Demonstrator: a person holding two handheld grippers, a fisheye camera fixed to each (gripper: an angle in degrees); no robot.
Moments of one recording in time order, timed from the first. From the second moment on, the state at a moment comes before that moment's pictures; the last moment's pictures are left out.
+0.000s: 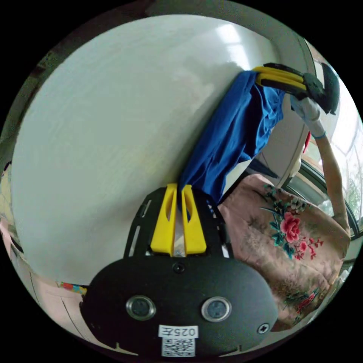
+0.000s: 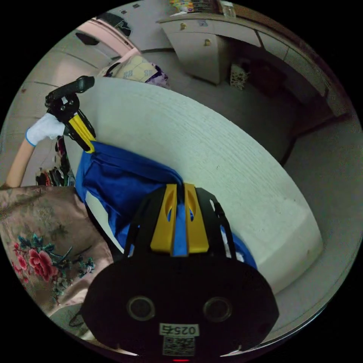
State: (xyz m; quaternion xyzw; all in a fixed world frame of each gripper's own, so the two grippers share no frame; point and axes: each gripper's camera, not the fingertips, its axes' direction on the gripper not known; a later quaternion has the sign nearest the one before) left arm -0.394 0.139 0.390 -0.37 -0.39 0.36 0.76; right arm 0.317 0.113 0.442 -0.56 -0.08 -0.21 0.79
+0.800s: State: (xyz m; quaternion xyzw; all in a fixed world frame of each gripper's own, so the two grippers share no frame) left arm -0.681 0.519 0.354 0.20 -0.21 0.15 0.94; right arm 0.236 0.145 0.389 -0.65 -0.34 -0.15 0.67
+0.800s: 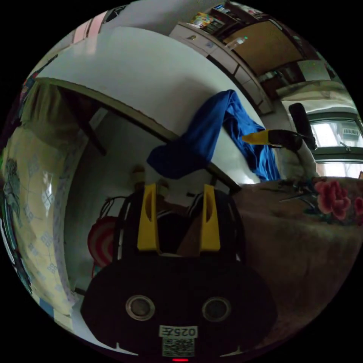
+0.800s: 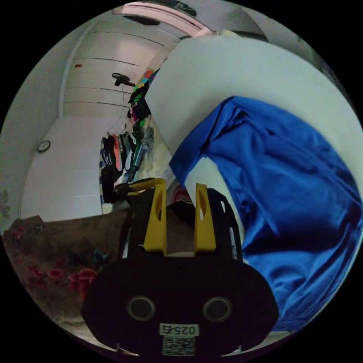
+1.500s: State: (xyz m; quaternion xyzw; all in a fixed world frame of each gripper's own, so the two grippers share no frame) left arm -0.664 0.499 0.436 0.15 -0.35 0.16 0.91; right arm 0.190 0.155 0.408 -0.66 -0.26 -0.09 0.70
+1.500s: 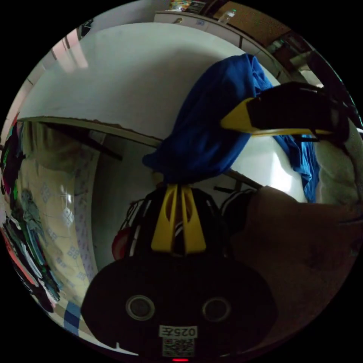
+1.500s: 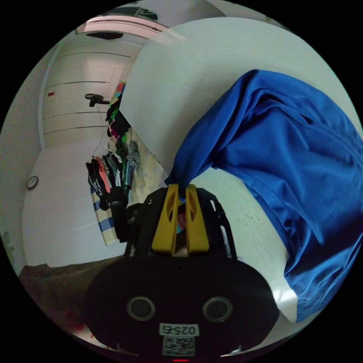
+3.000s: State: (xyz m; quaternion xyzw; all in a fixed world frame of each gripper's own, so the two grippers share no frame) left arm -0.587 0.266 0.117 -0.03 -0.20 0.12 0.97; right arm -0.083 0.122 0.462 -0.52 0.05 -0.19 0.83
